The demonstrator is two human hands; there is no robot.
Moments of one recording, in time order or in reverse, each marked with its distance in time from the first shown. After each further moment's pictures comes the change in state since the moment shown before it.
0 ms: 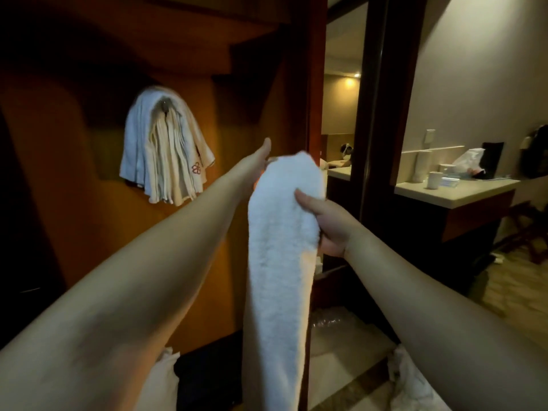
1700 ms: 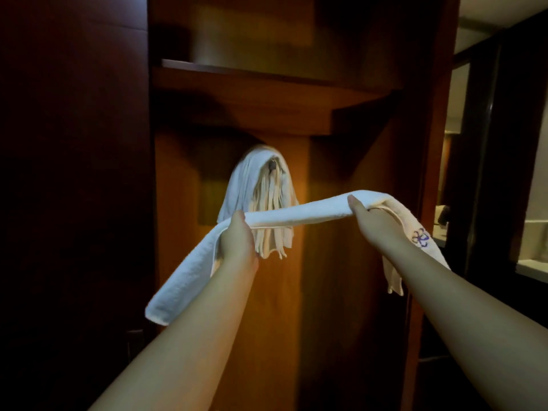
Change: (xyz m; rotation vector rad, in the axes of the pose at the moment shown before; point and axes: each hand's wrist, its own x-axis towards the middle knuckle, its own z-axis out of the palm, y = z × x) left_hand -0.021 -0.029 -0.206 -0.467 0.896 0.192; right_hand 0.183 -0.042 0.098 -1.058 0.612 -0.331
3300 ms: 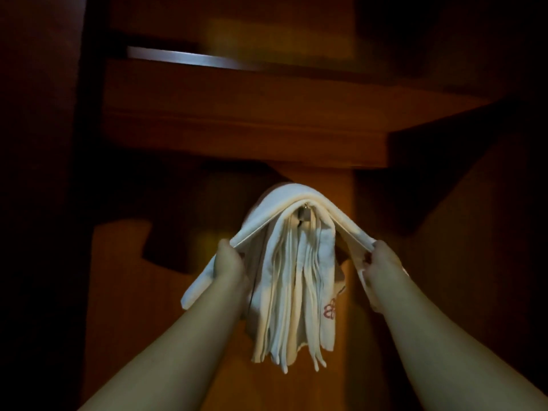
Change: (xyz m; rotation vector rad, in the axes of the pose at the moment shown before) left_hand 0.308 0.019 0.092 -0.192 -0.049 -0.058; right_hand 0.284 -0.034 0.223 1.156 0.033 0.659
